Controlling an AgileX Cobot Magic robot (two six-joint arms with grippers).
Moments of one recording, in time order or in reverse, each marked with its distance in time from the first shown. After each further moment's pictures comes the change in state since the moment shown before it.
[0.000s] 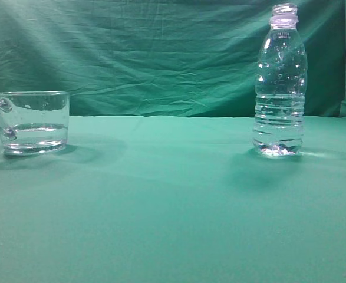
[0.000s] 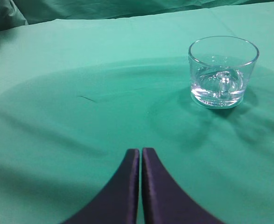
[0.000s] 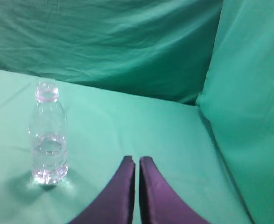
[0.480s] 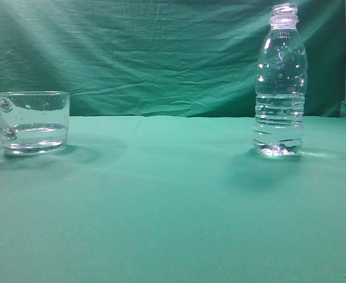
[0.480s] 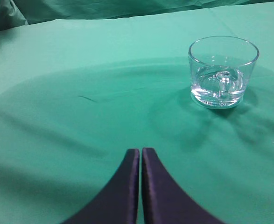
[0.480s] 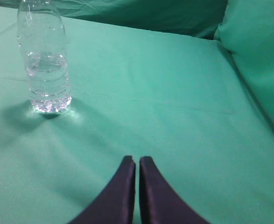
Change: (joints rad) left arm 0.000 0.000 0.000 0.000 0.000 0.000; right arm 0.000 -0.041 0.268 0.004 -0.073 0.031
